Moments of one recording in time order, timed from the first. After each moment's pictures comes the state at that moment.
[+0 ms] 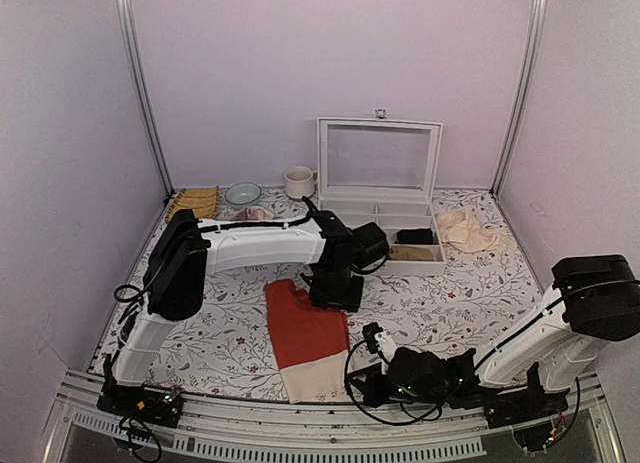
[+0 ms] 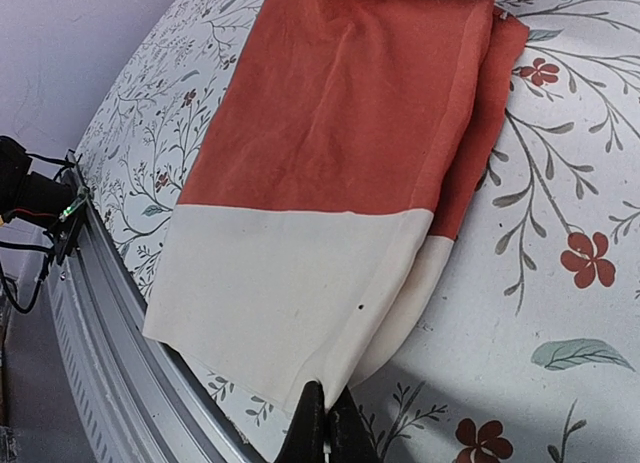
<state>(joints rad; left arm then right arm) -1.06 2.34 2.00 -1.08 -0.14 -0.87 1.45 1.66 0.44 0.61 0.33 0.91</state>
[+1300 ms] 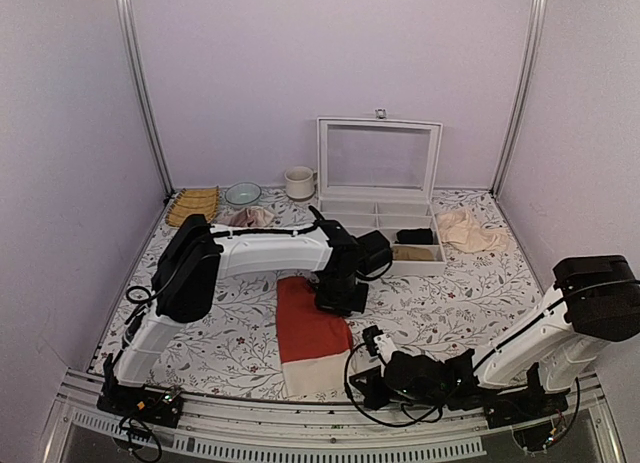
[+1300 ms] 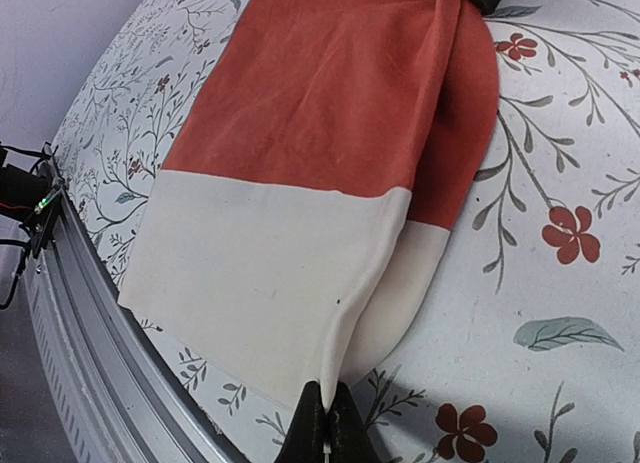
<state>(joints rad) -1.07 2.40 2.01 -1.04 -0.12 -0.84 1.47 1.66 0.45 0.54 0.35 0.93</state>
